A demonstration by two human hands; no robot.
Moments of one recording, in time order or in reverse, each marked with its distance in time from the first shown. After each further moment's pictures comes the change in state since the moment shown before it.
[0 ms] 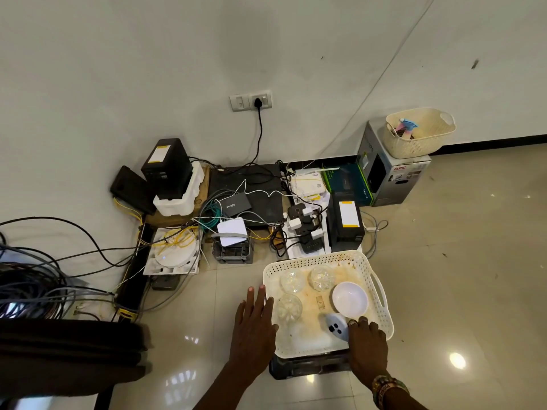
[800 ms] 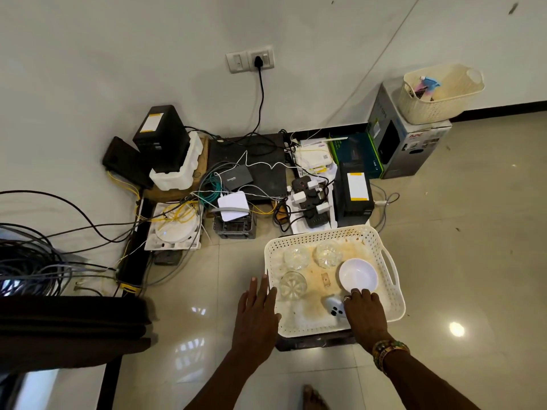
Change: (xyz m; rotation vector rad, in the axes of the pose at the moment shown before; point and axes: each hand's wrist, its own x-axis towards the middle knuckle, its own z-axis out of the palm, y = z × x) left_hand -0.009 -0.005 0.043 -0.008 -0.116 -0.028; right_hand 0.044 0.003 0.044 -0.377 -0.366 -0.134
